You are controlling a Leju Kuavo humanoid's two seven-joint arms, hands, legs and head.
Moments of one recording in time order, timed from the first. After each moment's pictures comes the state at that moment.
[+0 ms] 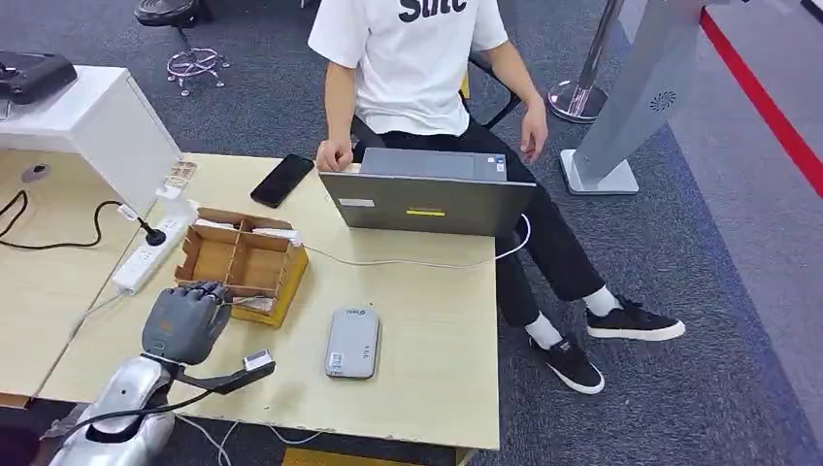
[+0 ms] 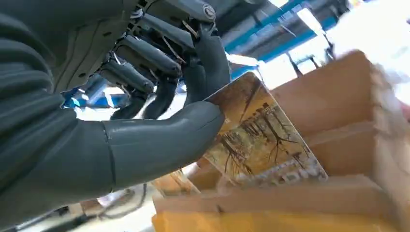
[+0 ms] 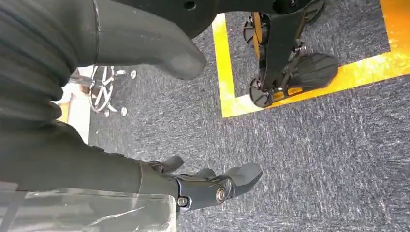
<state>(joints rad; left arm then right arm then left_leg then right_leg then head) -0.09 0.26 -0.13 -1.29 -1.35 0.60 -0.14 -0.04 0.12 -0.39 -0.19 0.26 -0.16 0.05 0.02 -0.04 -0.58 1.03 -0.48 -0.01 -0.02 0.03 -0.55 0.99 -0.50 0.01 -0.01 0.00</state>
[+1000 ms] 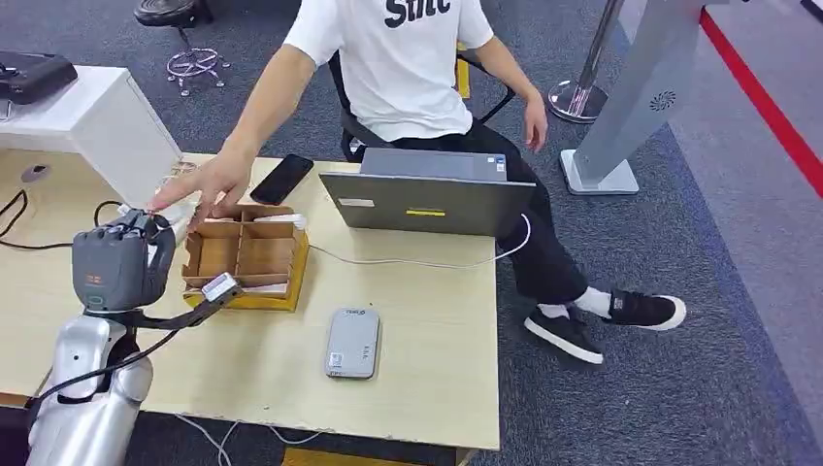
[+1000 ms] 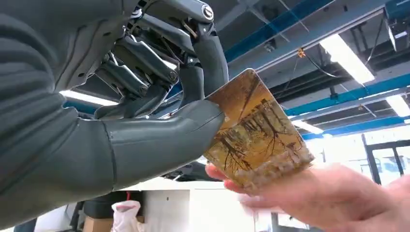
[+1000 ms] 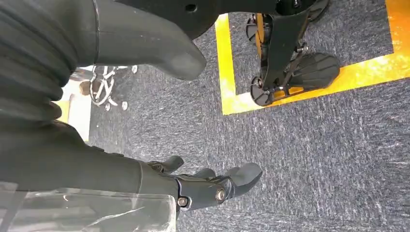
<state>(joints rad) -0.21 0.18 0.05 -1.41 -1.32 0.69 -0.16 -0.04 0.12 -0.40 -0.19 0.30 -0.16 0.06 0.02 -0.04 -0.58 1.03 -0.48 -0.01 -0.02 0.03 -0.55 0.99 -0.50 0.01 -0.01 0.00</state>
